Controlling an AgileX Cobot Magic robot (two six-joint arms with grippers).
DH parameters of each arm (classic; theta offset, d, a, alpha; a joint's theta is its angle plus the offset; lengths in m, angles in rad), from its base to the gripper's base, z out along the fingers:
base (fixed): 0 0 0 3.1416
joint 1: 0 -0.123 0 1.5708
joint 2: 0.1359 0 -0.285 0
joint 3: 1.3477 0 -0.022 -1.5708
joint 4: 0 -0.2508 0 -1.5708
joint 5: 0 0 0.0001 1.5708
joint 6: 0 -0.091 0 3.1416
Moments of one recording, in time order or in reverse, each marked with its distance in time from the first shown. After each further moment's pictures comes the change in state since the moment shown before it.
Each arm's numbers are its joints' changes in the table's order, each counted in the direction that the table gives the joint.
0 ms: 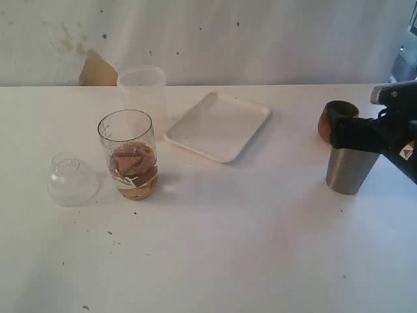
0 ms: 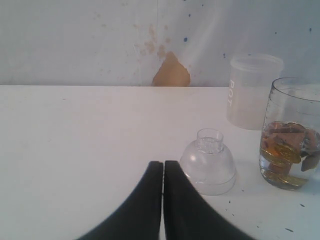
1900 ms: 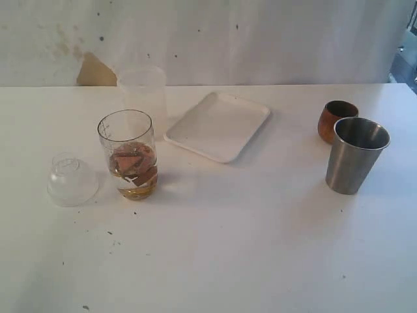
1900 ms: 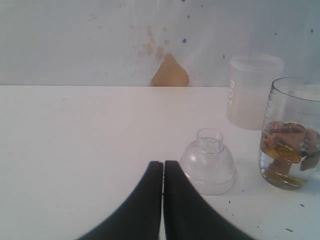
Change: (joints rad) left arm 0.000 0.000 0.000 0.000 0.000 0.000; right arm -0.144 -1.677 0.028 -0.016 -1.216 -0.403
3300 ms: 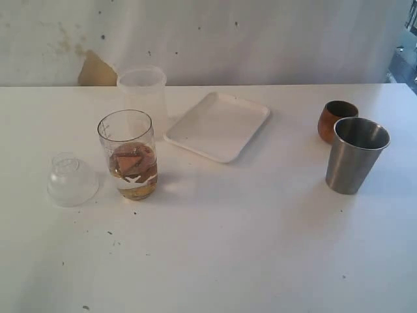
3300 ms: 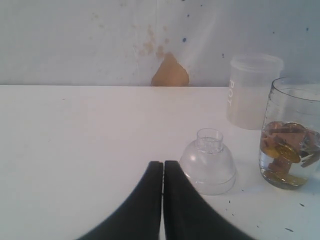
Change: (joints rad) left arm 0.000 0.000 0.000 0.000 0.000 0.000; right arm -0.021 -0.078 0.558 -0.211 -0.026 0.481
